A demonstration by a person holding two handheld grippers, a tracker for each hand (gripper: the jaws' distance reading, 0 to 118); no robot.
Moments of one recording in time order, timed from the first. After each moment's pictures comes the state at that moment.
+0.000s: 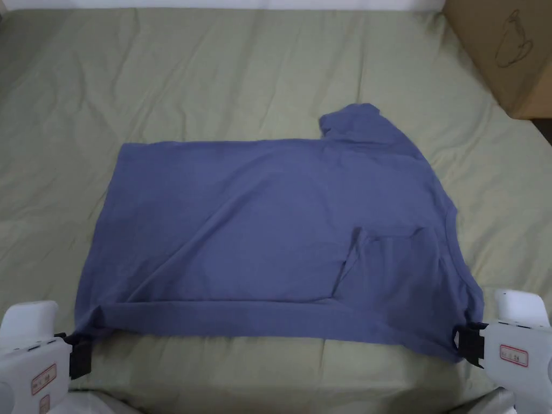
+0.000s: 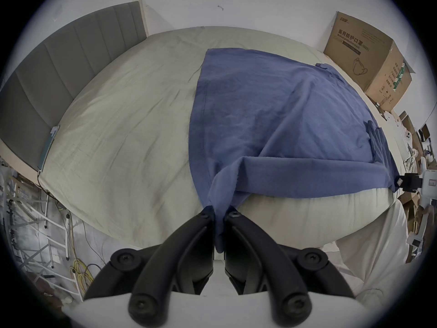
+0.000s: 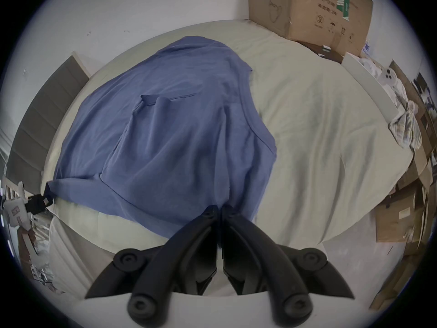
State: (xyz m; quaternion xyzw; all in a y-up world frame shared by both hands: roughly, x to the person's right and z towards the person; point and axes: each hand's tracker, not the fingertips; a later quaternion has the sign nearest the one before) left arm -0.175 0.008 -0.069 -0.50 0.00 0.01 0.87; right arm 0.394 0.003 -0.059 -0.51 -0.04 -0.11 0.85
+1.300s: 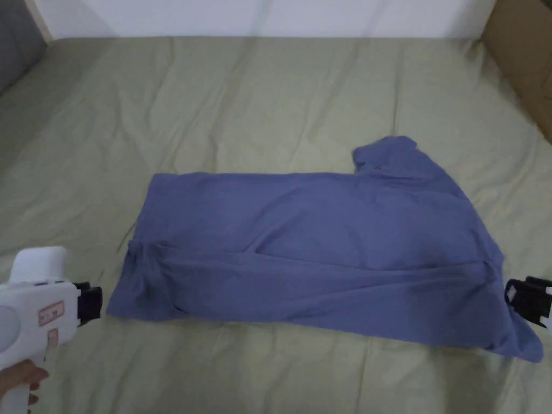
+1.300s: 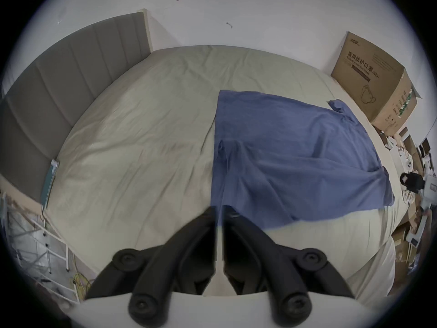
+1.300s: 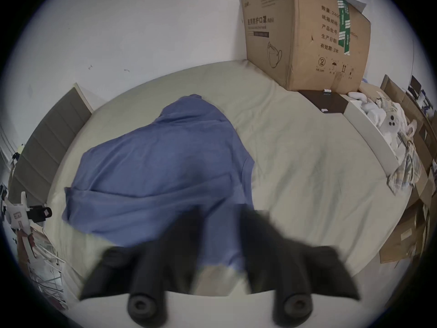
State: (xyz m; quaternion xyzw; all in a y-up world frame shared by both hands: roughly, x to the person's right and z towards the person) left arm -0.199 0.050 -0.157 -0.46 0.01 0.03 0.89; right arm 0.381 0.079 -0.135 -0.41 -0.05 -0.11 0.90
